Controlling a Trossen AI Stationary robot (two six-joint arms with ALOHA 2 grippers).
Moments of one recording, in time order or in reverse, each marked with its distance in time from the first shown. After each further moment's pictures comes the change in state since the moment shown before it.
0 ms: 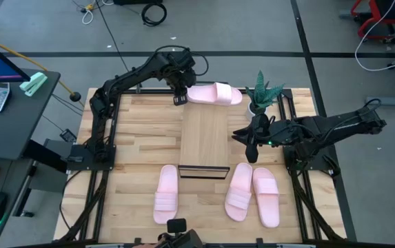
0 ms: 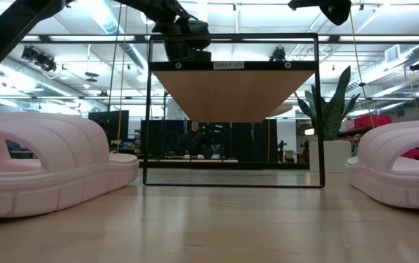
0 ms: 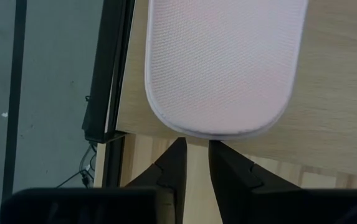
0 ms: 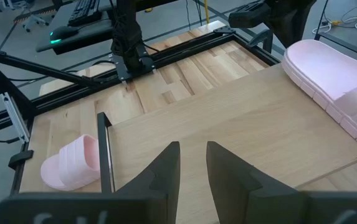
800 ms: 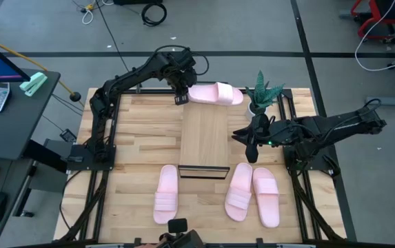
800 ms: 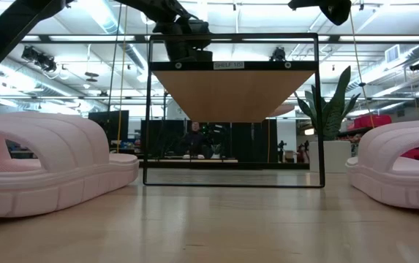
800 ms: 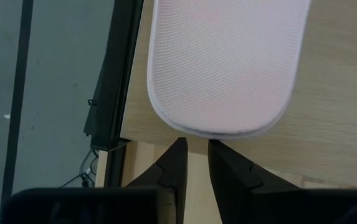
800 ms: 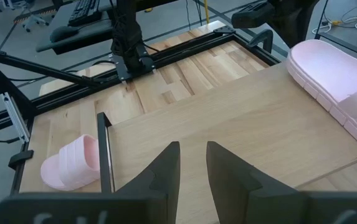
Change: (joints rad) left arm -0.002 0.000 0.000 0.025 0.000 -0.023; right arm 0.000 0.000 0.000 0.000 0.000 0.000
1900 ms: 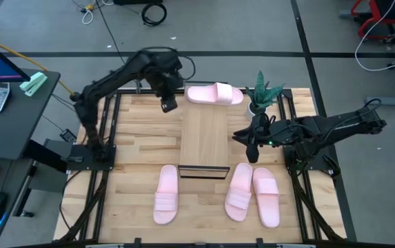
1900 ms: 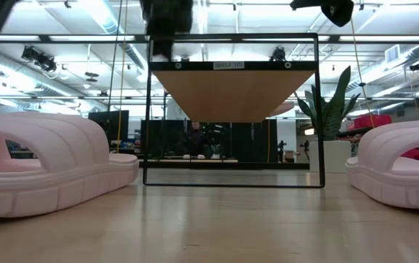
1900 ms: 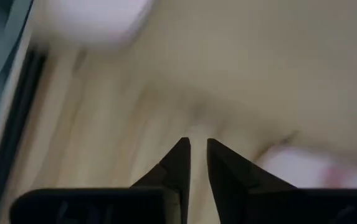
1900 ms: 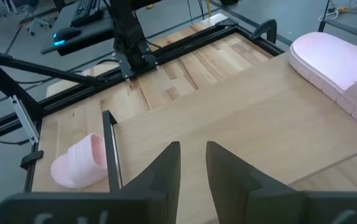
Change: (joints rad) left arm -0.057 -0.221 0.001 -0.284 0.210 -0.290; right arm 0.001 -0.006 0.000 -0.017 -0.024 0.055
